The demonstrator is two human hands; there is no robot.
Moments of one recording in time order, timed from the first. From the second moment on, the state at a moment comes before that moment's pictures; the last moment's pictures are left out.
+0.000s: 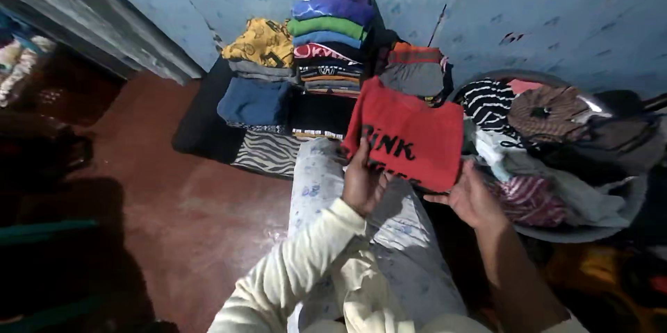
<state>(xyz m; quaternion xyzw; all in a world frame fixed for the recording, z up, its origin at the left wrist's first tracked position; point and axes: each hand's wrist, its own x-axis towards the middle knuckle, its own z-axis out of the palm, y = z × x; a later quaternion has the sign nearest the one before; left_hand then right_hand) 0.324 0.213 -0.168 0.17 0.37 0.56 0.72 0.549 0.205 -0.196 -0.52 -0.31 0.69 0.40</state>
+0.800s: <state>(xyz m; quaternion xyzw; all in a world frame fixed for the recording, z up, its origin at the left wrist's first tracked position) 0.259 0.173 -0.207 0.24 0.63 0.37 0.64 0.539 0.191 -0.218 -0.61 -0.38 0.62 0.31</state>
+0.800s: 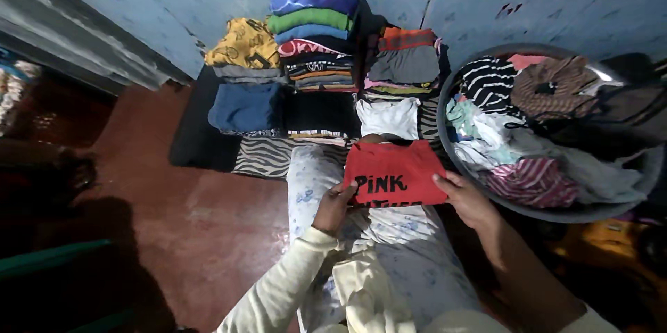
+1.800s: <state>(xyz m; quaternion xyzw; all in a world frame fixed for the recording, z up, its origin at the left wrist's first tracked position) 0.274 0.172 -0.259 0.35 0.69 0.32 0.55 0.525 0.191 -0.251 -0.72 -0.48 0.47 0.17</state>
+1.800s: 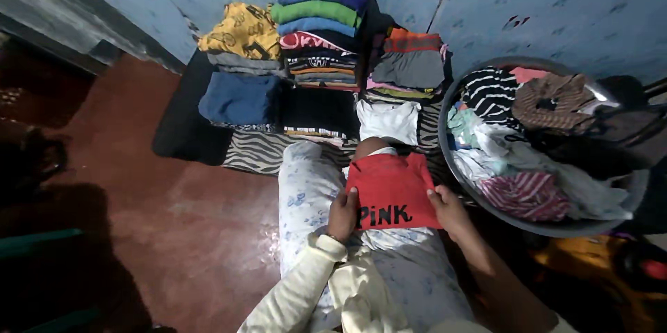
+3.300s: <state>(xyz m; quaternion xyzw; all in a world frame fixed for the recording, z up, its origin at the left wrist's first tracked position) 0.262 0.281 -0.251 0.51 0.76 0.18 0.37 0.527 0.249 -0.267 -0.74 -0.48 0.42 0.20</state>
